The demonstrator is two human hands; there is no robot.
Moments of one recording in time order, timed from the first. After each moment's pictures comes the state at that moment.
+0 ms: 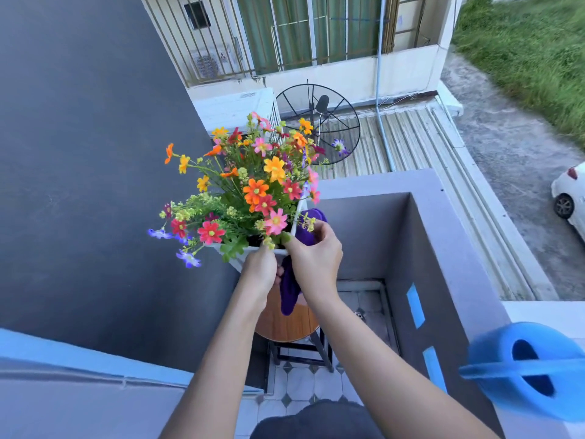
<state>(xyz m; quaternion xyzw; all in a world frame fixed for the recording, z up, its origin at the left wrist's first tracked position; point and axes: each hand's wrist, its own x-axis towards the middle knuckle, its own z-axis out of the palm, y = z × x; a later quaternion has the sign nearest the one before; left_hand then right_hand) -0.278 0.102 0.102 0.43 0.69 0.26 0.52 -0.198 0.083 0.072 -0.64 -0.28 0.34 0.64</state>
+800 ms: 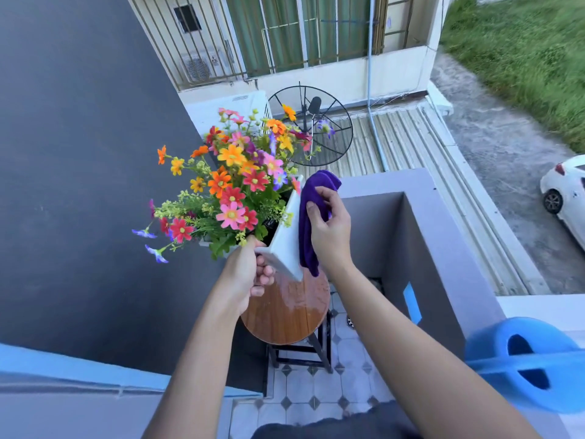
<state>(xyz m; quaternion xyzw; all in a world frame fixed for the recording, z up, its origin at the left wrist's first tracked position) -0.301 0.107 0.120 0.41 0.62 0.25 0.62 -0.148 0.130 0.054 -0.58 -0.35 0.28 0.68</state>
